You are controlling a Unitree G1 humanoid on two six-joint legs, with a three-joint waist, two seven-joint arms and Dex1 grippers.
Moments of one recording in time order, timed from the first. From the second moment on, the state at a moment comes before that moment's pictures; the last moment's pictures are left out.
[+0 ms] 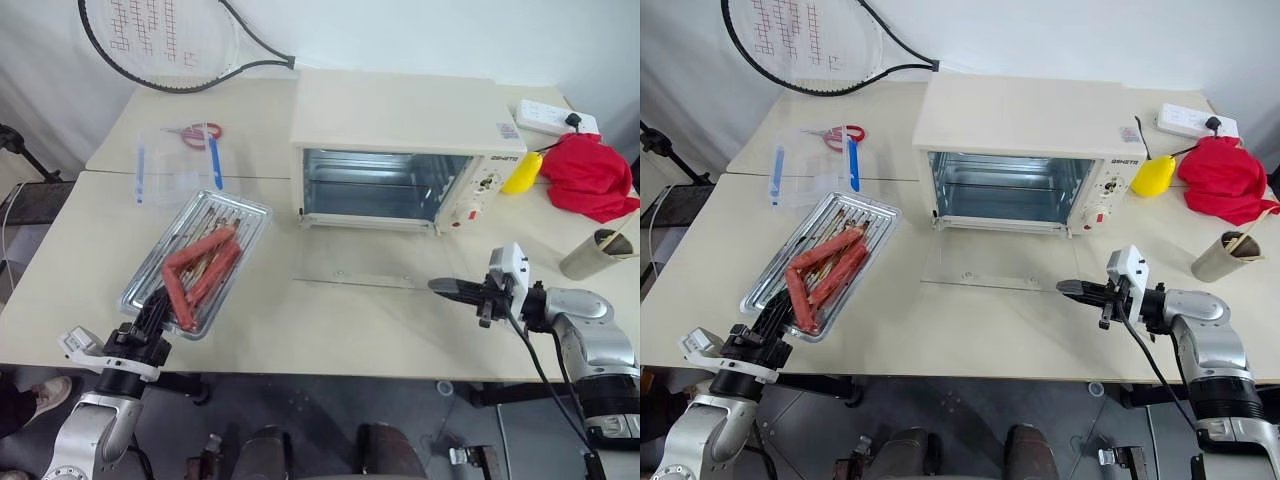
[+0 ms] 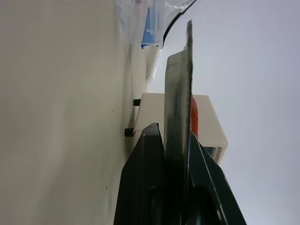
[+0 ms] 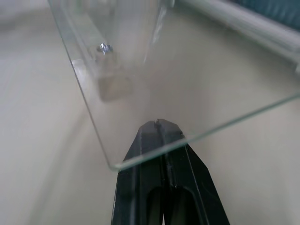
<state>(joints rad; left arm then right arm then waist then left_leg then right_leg) 0.16 0.05 0.76 -0.34 -1.94 0.84 0.28 -0.34 -0.69 -0.12 0.28 0.46 0.16 1.25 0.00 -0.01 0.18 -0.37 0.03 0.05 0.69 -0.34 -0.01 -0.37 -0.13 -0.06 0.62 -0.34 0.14</state>
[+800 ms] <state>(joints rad) 0.24 0.25 0.63 -0.36 -1.94 0.98 0.16 -0.13 -0.71 -0.37 -0.32 0.80 0.52 0.95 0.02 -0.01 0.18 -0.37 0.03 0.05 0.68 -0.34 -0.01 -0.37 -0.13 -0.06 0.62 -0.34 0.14</state>
